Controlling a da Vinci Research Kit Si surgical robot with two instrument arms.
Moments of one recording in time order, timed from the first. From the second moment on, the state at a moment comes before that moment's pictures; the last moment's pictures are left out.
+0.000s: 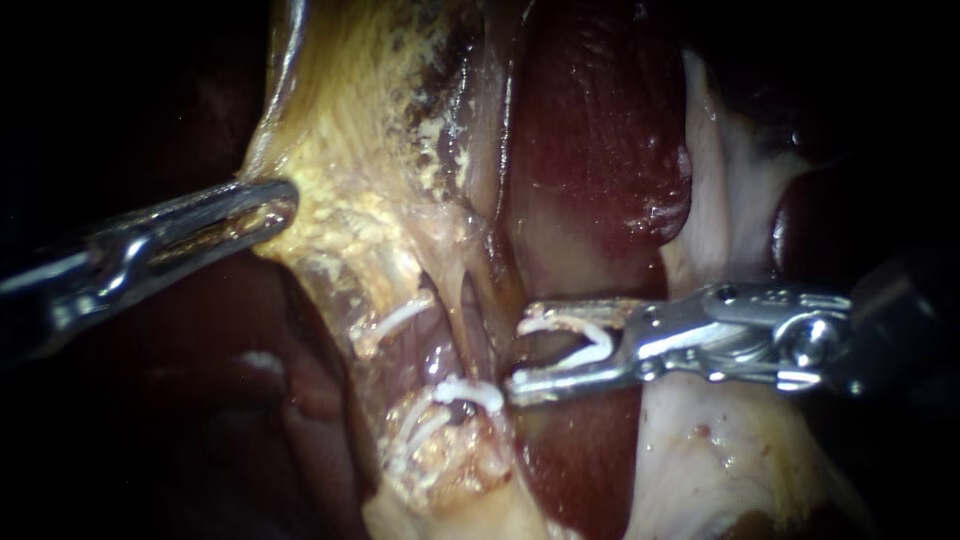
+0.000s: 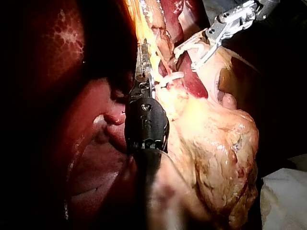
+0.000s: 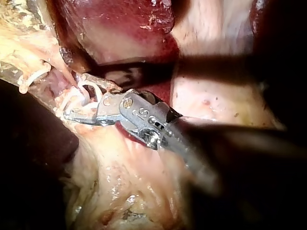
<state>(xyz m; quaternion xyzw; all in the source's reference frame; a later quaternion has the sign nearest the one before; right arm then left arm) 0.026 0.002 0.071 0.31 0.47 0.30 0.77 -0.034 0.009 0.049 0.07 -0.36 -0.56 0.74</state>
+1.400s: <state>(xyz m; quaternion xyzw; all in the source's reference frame) 0.033 0.000 0.077 0.38 0.47 0.29 0.74 -0.034 0.009 0.049 0.07 -0.36 -0.56 0.74</state>
